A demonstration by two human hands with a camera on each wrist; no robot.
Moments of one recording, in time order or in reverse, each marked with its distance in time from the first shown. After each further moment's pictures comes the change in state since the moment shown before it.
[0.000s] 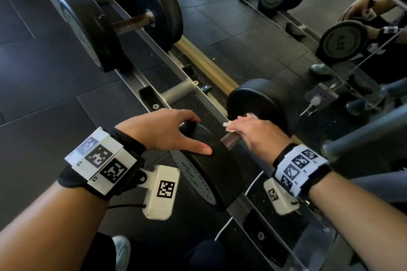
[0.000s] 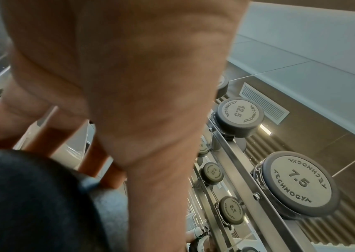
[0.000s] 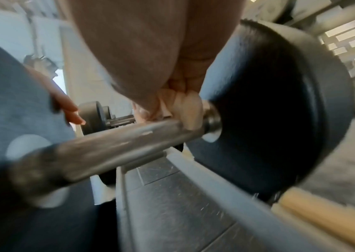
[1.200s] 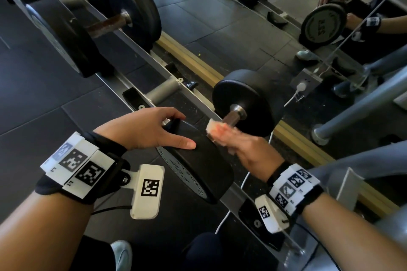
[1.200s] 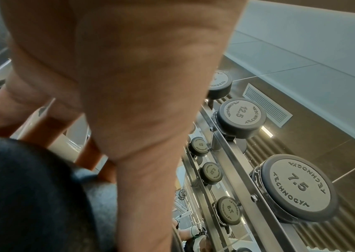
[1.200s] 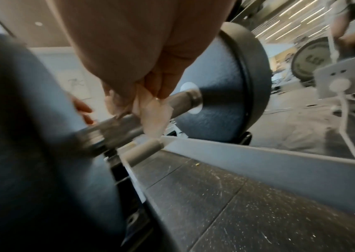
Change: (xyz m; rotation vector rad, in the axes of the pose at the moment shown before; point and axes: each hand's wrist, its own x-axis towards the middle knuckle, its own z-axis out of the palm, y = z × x) left_hand 0.007 -0.004 0.002 -0.069 -0.003 0.016; right_hand -0.048 0.008 0.043 0.313 0.163 -0.174
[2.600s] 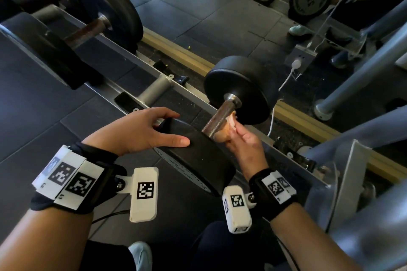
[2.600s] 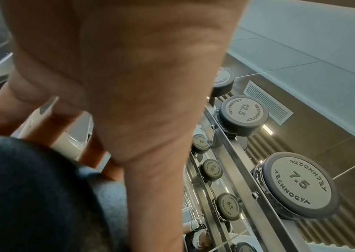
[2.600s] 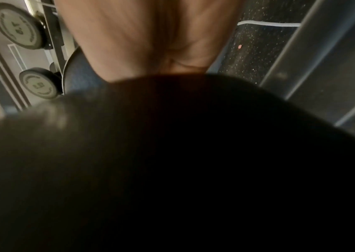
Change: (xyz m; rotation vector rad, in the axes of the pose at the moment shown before) left_hand 0.001 0.002 0.000 -0.019 -0.030 -0.032; right_hand 0.001 -0.027 0.056 1.103 0.570 0.664
